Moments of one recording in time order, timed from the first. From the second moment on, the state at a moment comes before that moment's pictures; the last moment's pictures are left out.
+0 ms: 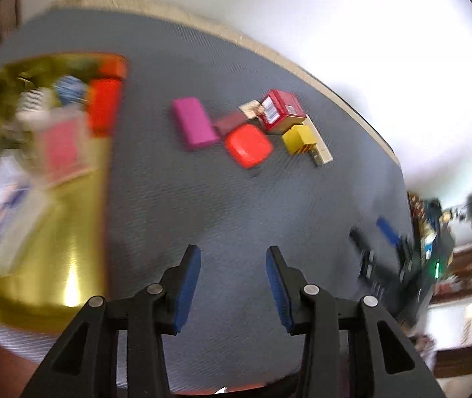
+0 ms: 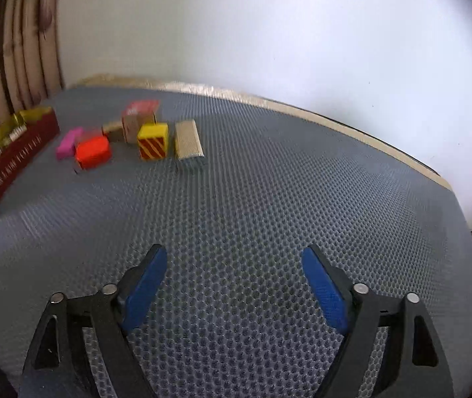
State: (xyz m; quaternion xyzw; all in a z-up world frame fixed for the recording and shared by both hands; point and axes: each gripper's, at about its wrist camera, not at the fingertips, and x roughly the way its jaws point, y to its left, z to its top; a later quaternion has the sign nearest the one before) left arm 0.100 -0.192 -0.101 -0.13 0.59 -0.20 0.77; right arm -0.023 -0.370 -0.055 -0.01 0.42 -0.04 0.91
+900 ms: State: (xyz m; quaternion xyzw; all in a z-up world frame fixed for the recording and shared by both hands) left arm 0.219 -0.277 -0.148 -0.20 0.63 -0.03 0.74; right arm -0.047 -0.398 -0.051 0.09 0.37 0.04 0.92
